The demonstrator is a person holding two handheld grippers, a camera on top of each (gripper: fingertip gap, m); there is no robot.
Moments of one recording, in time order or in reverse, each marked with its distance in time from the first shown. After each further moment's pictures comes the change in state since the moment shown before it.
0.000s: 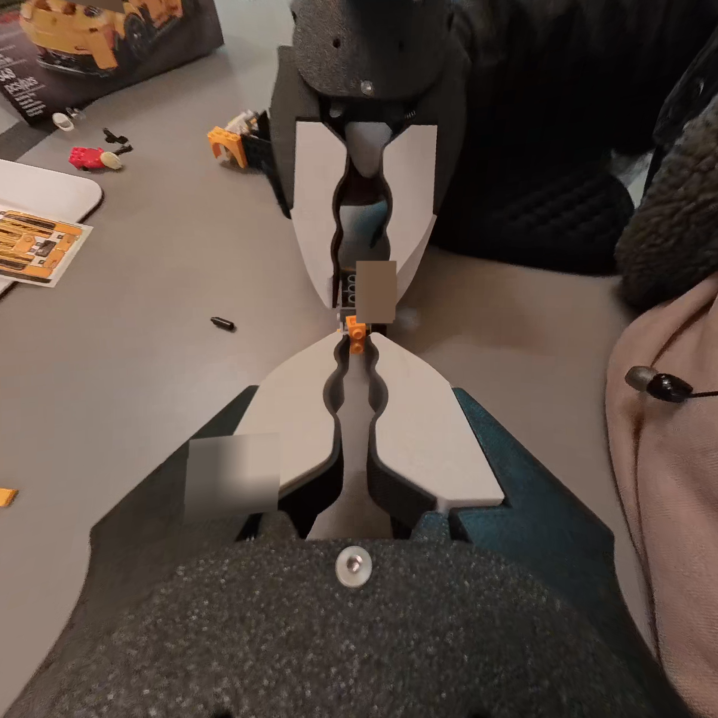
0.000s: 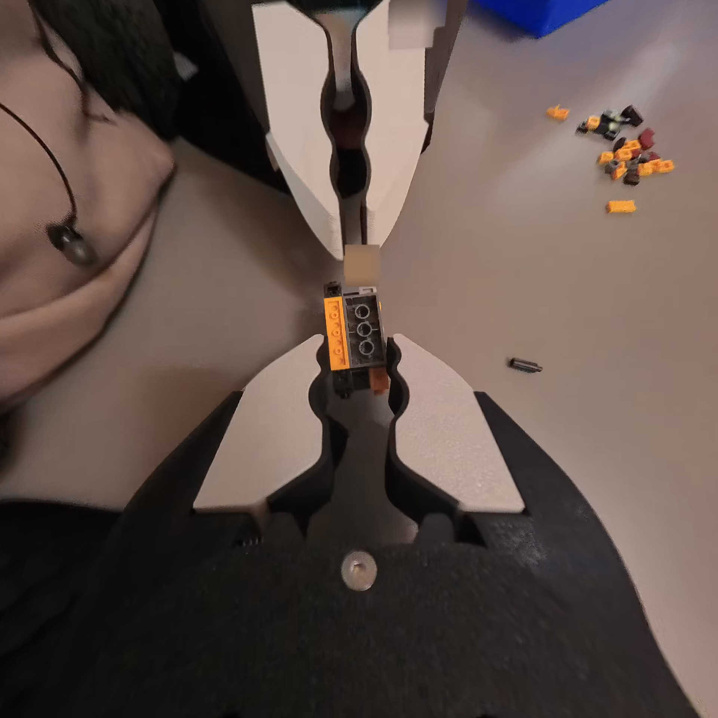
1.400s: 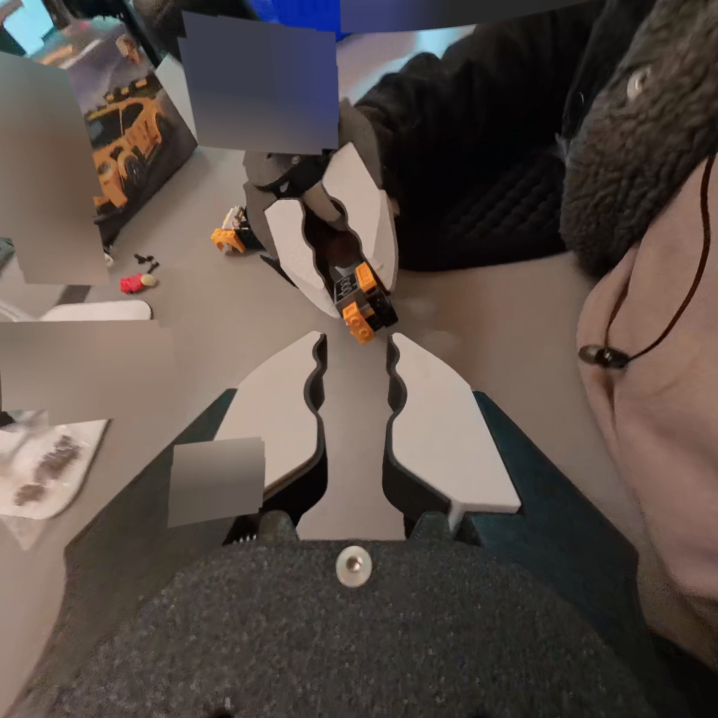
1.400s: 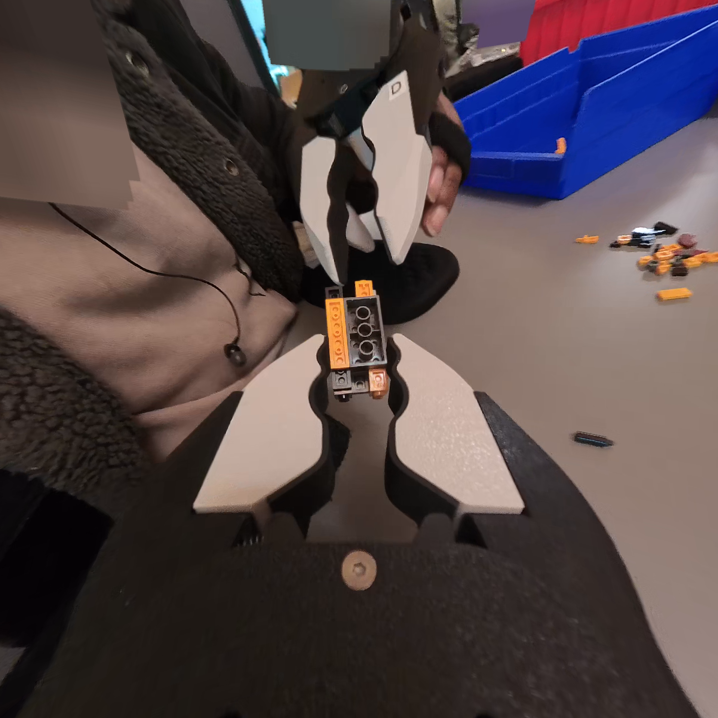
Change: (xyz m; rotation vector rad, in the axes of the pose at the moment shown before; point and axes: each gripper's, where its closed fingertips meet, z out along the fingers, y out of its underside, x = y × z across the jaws) left arm 0.011 -0.047 -0.029 -0.019 0.056 0.312; right arm -0.019 -0.049 -0.034 0.419 -0.252 0.189
